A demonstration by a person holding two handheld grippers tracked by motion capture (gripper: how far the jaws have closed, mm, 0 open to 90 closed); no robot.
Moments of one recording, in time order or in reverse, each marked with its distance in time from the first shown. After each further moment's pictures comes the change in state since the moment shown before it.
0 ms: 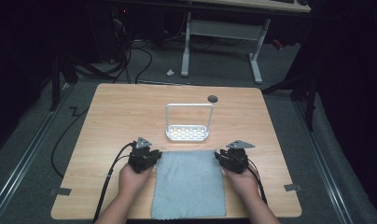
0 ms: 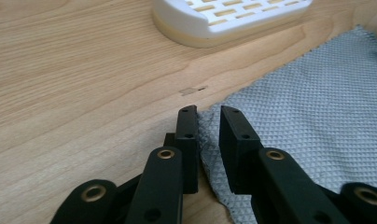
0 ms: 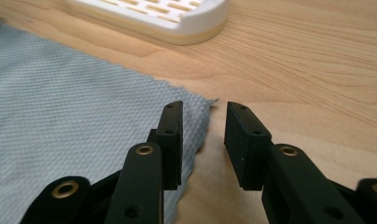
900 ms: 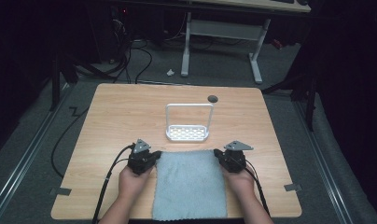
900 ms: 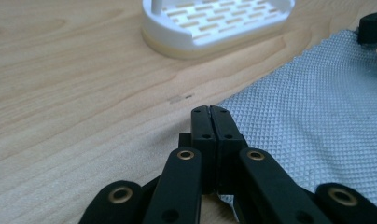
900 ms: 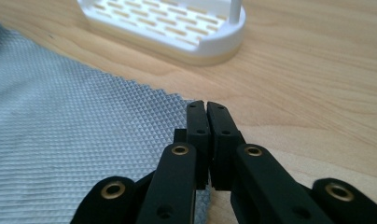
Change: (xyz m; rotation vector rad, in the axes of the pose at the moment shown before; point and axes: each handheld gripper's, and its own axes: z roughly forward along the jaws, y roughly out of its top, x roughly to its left) left arm -0.004 -0.007 -0.010 -0.099 -0.018 0.036; right arm 0.011 -0.001 -0.008 -0.102 0.025 -0.035
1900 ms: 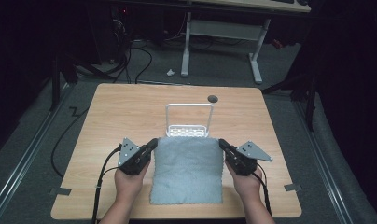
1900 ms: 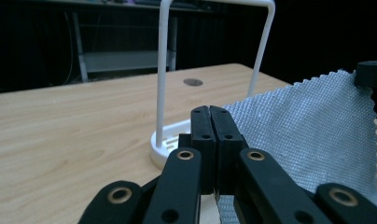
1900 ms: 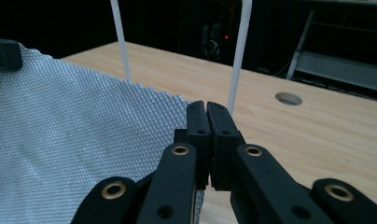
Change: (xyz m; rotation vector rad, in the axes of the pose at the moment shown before) left arm -0.029 0.028 -0.060 -0.403 0.058 0.069; right arm 0.021 0.028 -0.066 -0.352 -0.027 -0.067
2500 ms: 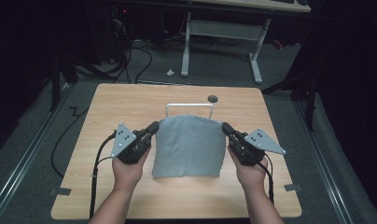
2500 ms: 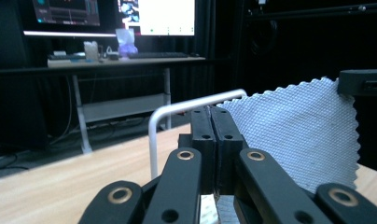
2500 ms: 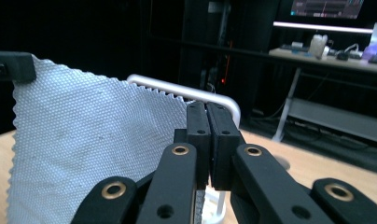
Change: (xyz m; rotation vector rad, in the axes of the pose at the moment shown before) left arm -0.009 0.071 -0.009 -0.150 -0.026 0.093; right arm 0.003 0.066 -0.019 -0.162 -0.002 -0.030
